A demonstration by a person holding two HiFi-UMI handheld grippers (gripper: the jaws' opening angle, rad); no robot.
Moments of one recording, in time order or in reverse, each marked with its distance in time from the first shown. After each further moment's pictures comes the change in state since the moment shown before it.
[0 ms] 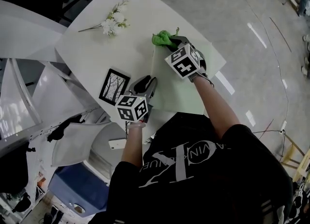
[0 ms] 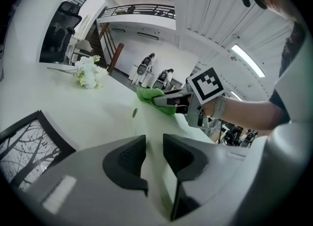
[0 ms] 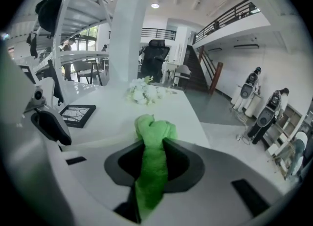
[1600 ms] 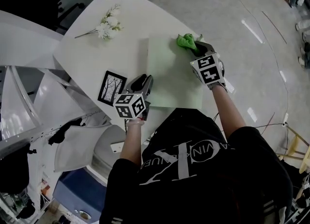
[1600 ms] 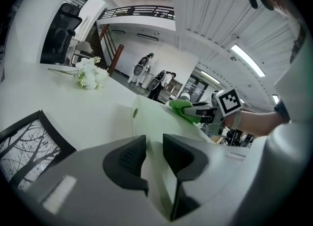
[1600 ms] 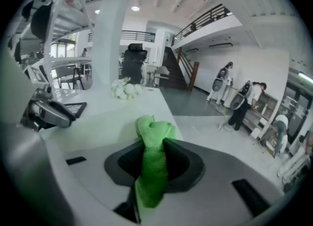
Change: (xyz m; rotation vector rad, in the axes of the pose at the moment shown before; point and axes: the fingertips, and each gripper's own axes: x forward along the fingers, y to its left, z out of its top) left arm -0.001 -0.002 0.000 0.008 -0.009 0.006; right arm -0.094 -0.052 -0.078 0.178 -0.015 -0.210
